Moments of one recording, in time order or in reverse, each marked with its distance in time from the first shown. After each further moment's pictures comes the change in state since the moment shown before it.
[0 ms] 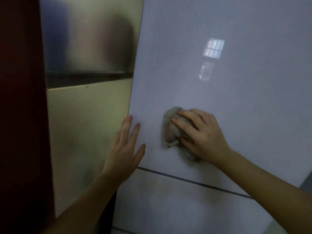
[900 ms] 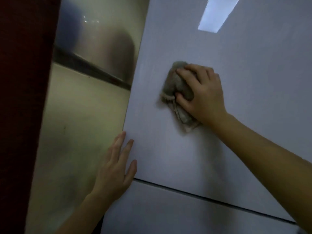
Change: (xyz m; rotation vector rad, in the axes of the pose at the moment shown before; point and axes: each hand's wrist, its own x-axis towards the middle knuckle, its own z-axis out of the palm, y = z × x) left_hand -0.040 -0.015 0.039 -0.082 0.186 0.045; right_hand 0.083 0.036 -0.005 -0.181 0.249 0.091
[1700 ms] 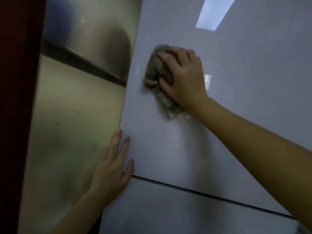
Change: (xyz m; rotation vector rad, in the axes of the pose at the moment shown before) left_hand -0.006 0.001 -0.001 0.022 -0.053 -0.008; right_hand 0.035 -0.022 0.020 0.011 0.038 0.018
